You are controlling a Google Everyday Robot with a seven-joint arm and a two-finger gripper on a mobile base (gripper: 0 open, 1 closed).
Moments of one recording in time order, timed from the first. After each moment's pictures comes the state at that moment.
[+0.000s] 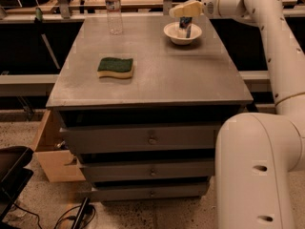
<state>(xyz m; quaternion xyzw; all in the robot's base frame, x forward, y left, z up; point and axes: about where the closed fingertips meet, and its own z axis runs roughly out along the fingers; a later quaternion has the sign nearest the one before) 0.884 -0.141 0.982 -0.32 0.70 0.18 0.61</state>
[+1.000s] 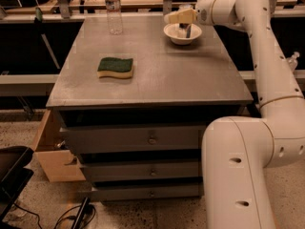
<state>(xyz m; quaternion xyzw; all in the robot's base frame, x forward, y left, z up) 0.899 -0.124 0.947 -0.30 0.72 0.23 0.58</state>
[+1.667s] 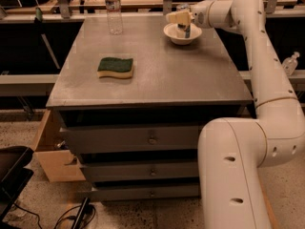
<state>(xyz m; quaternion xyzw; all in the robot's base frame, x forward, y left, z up) 0.905 -0.118 0.933 -0.30 0.72 0.23 0.58</state>
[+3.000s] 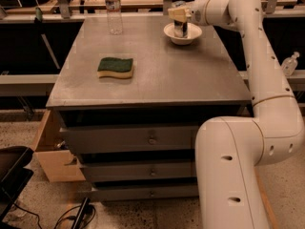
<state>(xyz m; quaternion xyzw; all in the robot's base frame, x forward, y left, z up) 0.903 -0.106 0.943 -0.32 0.71 0.23 0.58</state>
